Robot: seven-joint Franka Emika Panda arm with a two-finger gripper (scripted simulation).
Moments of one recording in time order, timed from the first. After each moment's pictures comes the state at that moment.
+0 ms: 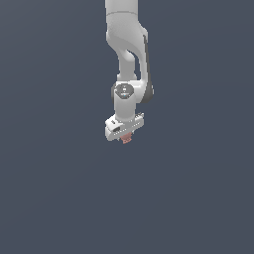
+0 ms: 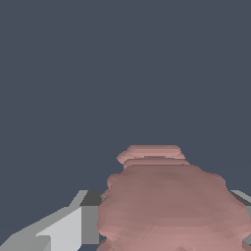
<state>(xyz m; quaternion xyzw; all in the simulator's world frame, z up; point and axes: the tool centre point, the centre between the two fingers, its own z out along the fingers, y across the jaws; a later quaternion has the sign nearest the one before) -0.087 -0.009 0.043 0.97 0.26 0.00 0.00</state>
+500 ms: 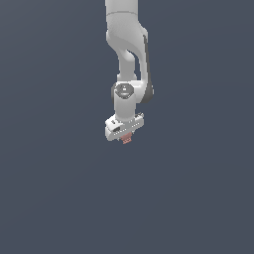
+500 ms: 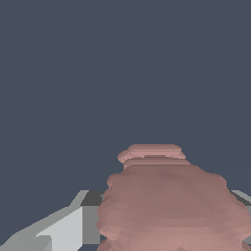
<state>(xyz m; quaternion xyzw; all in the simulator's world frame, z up) -0.086 -0.009 0.043 0.97 0.26 0.00 0.00</state>
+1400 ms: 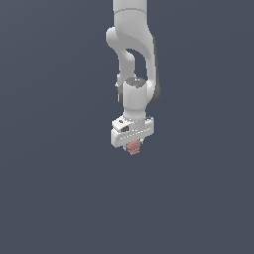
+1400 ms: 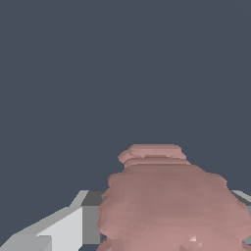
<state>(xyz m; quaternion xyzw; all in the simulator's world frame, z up) 0.001 0.028 0.093 0.96 0.25 0.15 0.04</state>
